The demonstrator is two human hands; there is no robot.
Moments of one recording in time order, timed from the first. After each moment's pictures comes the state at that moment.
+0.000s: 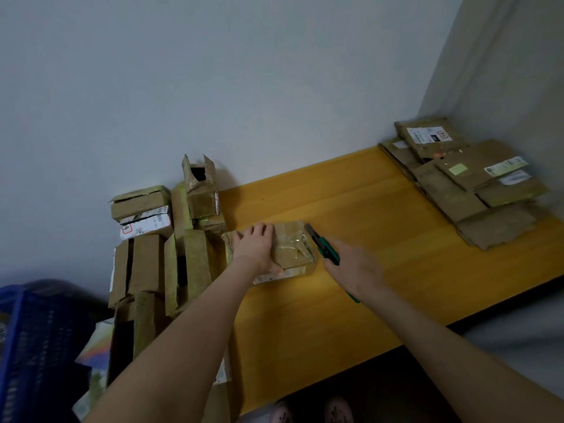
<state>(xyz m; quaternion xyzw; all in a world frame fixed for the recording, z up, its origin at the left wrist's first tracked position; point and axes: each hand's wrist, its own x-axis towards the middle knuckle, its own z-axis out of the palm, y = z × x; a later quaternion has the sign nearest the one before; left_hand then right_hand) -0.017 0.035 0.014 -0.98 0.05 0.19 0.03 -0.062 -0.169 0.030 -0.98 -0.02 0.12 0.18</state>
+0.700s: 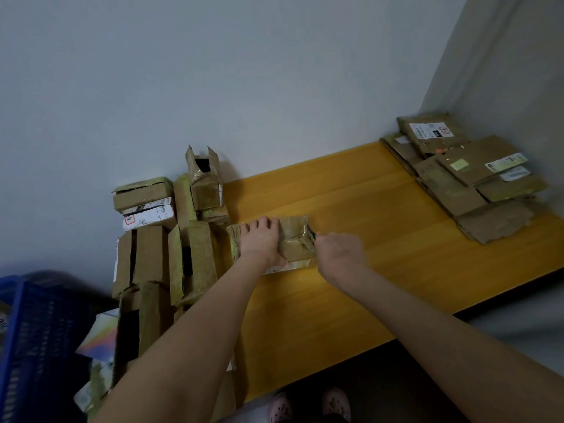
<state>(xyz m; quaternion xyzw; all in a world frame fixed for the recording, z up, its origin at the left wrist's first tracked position) -0.022 0.031 0.010 -0.98 0.04 0.18 0.02 -0.059 -0.119 0.065 -0.98 -0.09 0.16 -0.09</state>
